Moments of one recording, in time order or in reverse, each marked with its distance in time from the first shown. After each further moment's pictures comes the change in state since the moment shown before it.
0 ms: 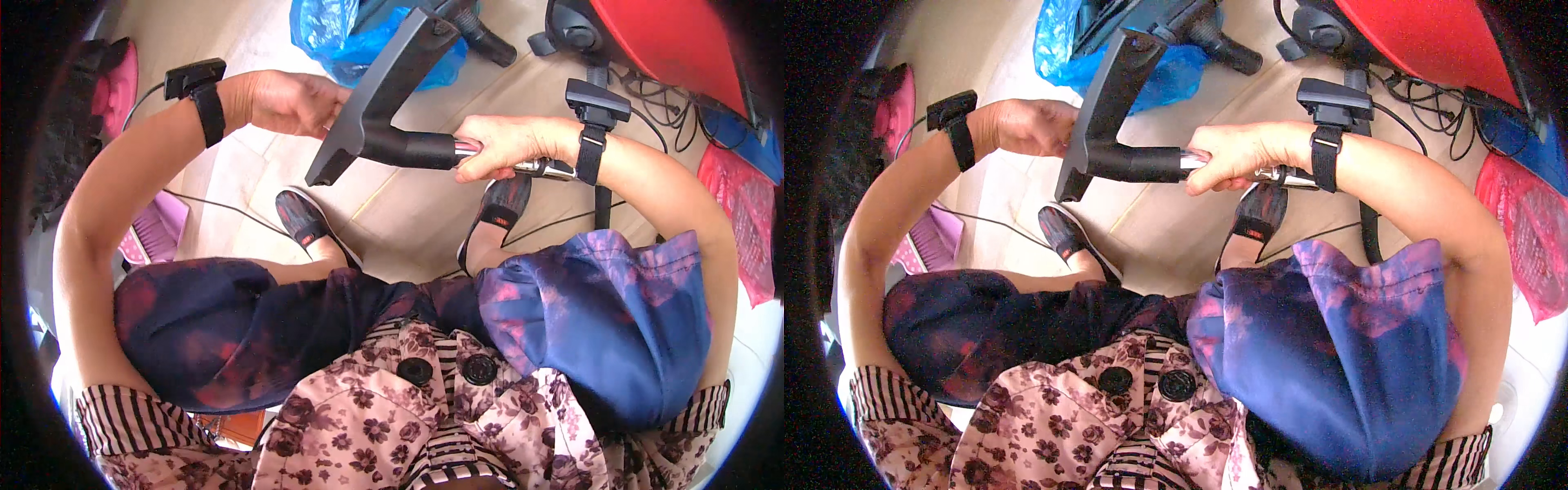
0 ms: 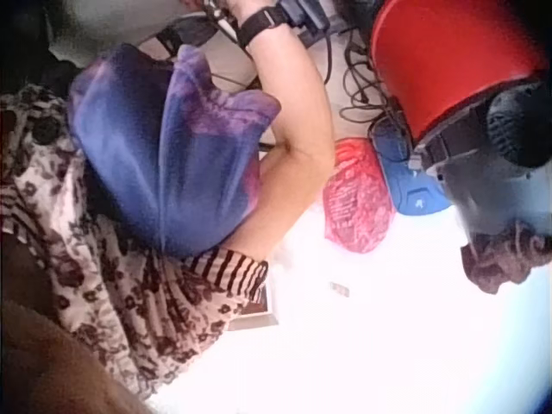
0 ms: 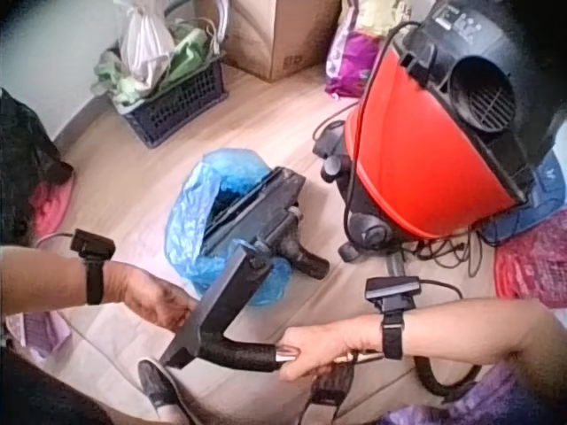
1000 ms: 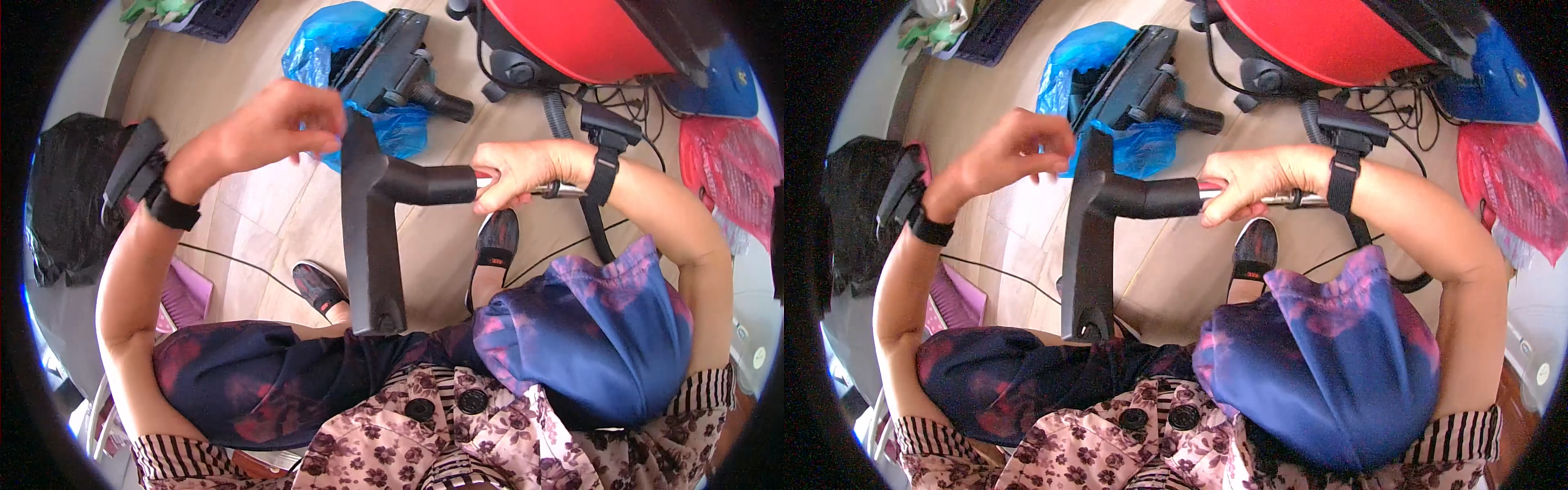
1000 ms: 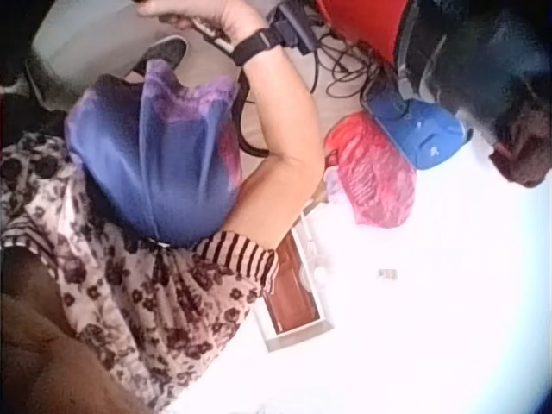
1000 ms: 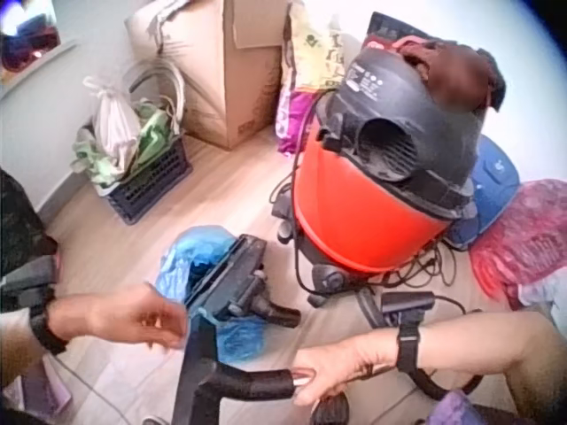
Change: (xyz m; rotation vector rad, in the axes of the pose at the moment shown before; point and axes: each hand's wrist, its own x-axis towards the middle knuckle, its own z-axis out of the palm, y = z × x) left_hand -0.028 0.127 0.056 1.122 0.584 0.114; right_hand -0.064 -0.013 -0.034 0.059 0.134 -0.079
